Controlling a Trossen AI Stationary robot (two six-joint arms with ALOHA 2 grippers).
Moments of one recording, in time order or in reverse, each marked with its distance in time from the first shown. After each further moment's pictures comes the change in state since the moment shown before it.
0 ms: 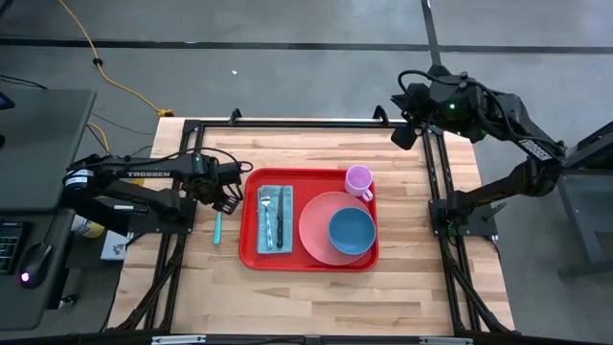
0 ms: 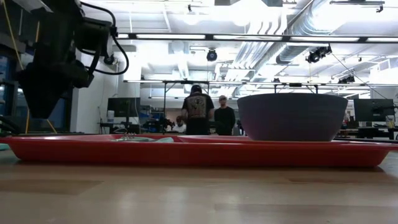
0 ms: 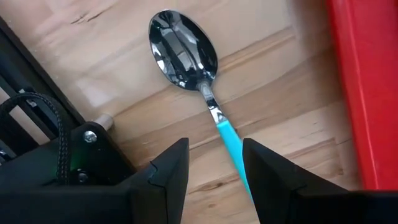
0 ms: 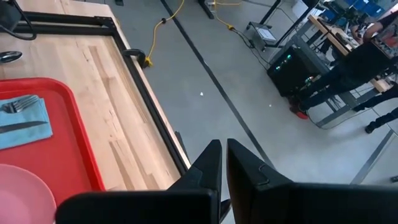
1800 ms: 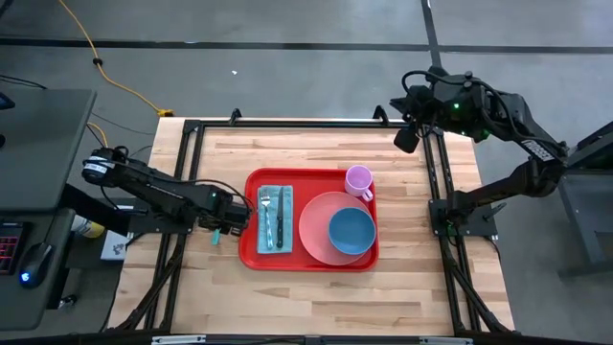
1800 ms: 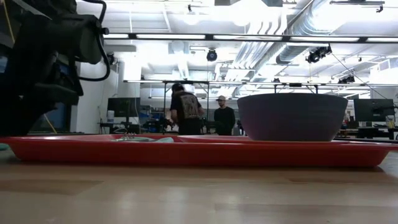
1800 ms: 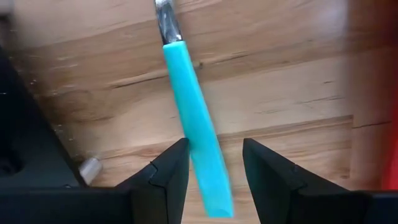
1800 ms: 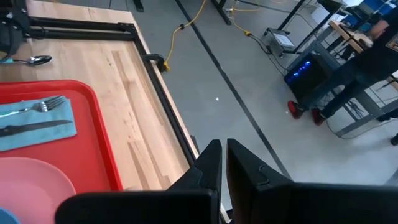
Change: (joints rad) left arm -0.425 0.195 -0.064 0.202 0.050 -0.632; right arm 0.000 -0.013 -0.001 0.000 -0.082 -0.007
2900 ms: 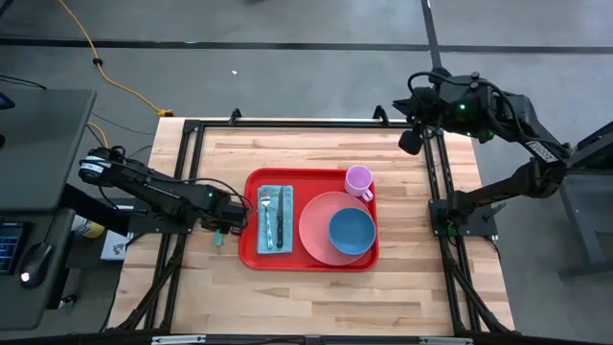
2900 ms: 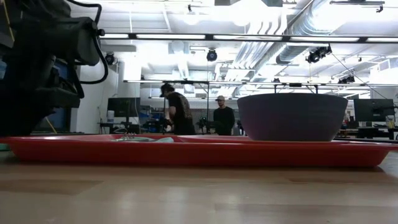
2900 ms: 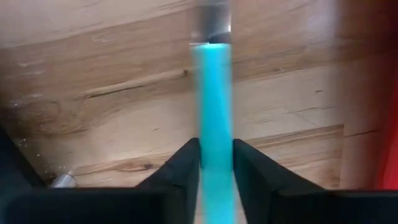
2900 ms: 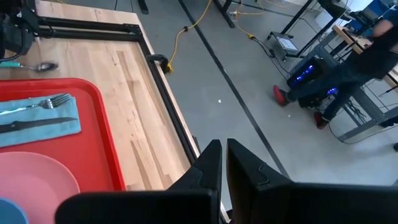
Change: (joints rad) left arm 0.000 -0.003 -0.076 0.113 0.010 -0.016; right arm 0.000 -0.020 -0.001 -0.013 -0.021 -0.017
